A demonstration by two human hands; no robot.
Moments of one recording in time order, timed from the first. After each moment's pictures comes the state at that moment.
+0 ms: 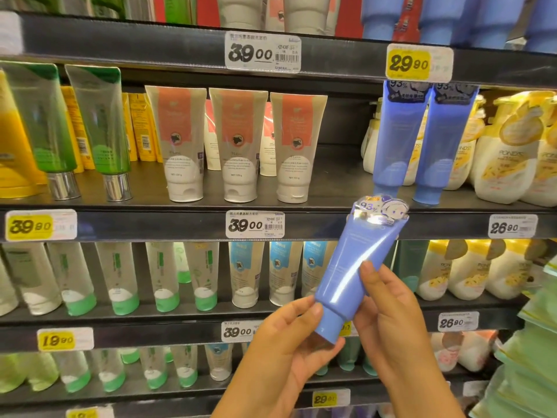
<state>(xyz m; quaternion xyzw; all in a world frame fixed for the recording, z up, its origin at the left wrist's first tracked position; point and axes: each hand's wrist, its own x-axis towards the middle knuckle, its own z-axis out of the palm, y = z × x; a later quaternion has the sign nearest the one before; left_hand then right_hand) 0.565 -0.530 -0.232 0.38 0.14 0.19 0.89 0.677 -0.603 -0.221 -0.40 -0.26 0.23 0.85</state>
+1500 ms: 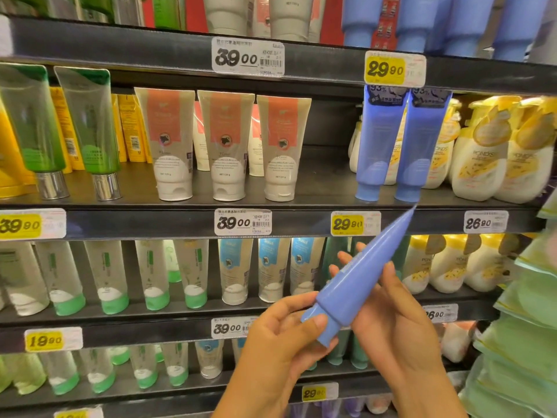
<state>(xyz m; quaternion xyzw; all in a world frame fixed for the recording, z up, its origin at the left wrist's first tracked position) 0.565 -0.544 -0.232 0.46 0.14 0.24 0.85 0.682 -0.628 -0.221 -0.30 -0.21 0.30 0.88</state>
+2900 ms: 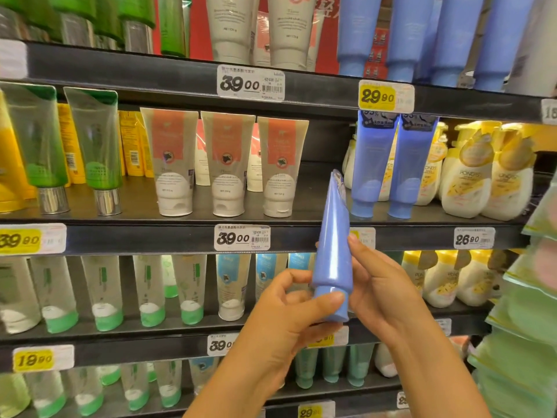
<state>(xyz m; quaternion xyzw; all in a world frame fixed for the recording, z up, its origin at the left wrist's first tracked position) 0.574 -0.535 -0.187 0.53 0.09 0.22 0.81 0.692 -0.610 -0.168 -0.42 -0.26 0.32 0.80</state>
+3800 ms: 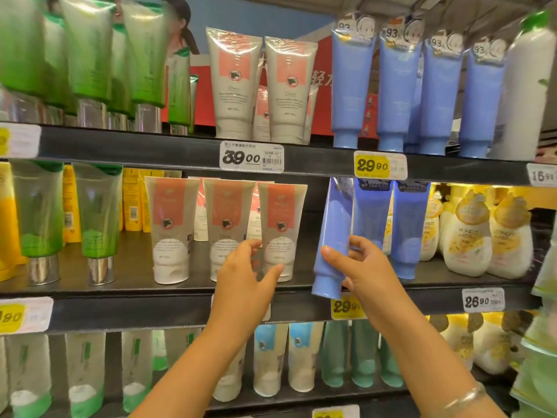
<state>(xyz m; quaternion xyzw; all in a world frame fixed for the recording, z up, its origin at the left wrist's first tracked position) 0.617 -0.442 -0.128 0.77 0.20 0.49 0.34 0.743 -0.556 -0.112 -0.55 -0.35 0.10 0.76</state>
